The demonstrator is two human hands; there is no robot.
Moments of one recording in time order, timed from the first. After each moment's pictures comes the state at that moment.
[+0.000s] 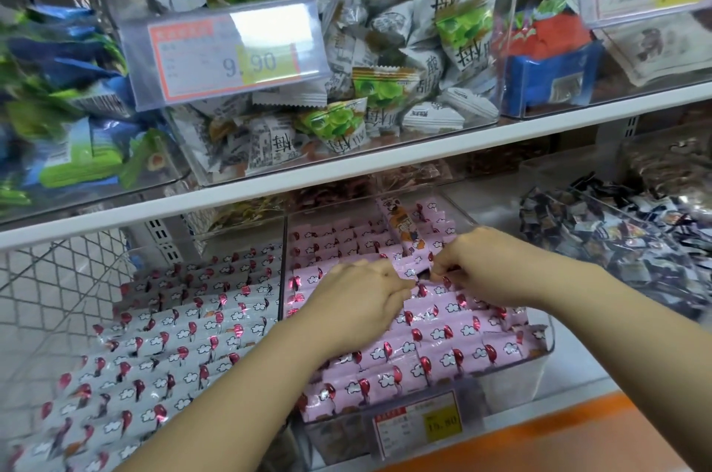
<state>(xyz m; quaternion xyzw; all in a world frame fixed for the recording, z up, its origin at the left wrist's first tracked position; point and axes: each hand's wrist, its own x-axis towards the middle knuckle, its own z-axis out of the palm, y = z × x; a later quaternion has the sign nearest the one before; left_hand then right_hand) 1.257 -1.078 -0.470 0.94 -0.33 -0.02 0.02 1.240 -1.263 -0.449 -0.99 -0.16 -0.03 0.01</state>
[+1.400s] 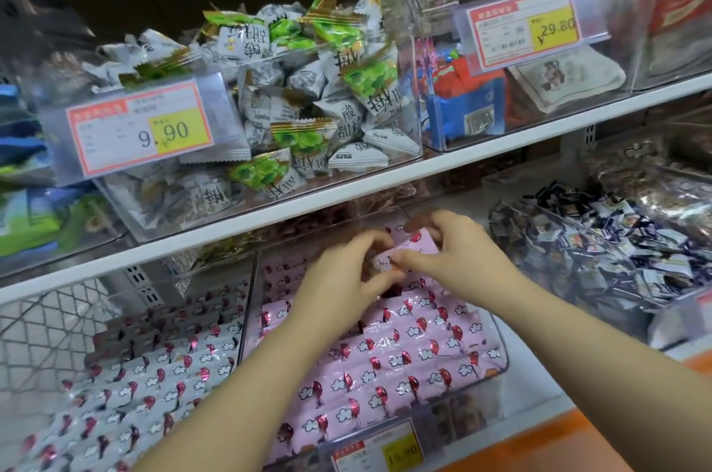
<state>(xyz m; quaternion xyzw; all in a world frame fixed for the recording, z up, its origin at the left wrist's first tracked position) 1.266 -1.119 -0.447 0.91 -0.30 0.14 0.26 1.236 -1.282 -0.450 -0.86 -0.03 -0.22 0.45</state>
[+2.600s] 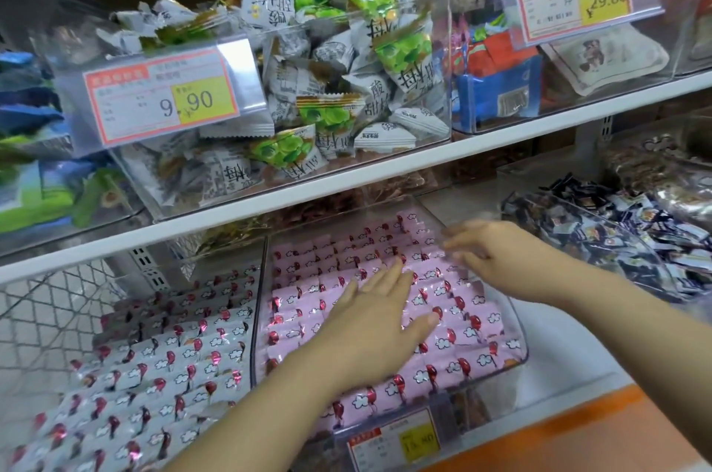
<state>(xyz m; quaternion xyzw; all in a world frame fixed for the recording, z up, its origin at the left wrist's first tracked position) 1.246 -1.111 -0.479 0.95 -0.31 -0.07 0.04 1.243 -1.315 -0.460 -0.97 -0.12 -0.11 0.17</state>
